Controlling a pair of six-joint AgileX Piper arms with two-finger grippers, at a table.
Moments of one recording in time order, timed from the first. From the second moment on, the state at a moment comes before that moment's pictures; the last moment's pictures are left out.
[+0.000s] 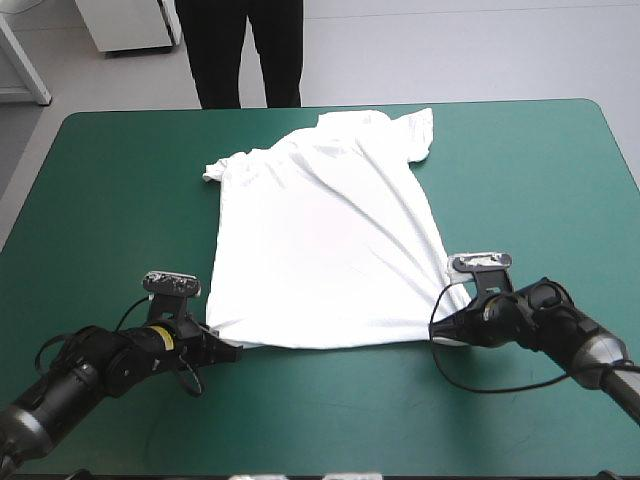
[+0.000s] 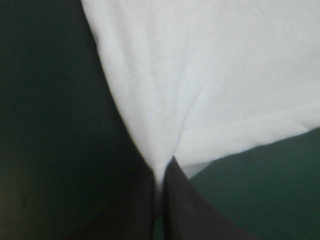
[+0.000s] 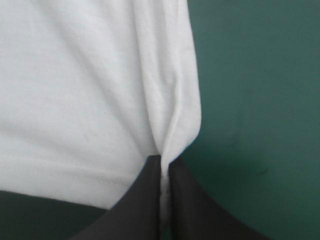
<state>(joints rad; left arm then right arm) -0.44 1.01 -0.58 -0.05 0.60 -0.22 0.39 1.28 -0.70 -0.06 0.64 0.27</state>
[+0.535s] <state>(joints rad) -0.62 0.79 -0.47 -0.17 0.84 -0.33 0.59 1.06 -0.57 -0.03 0.85 0.48</state>
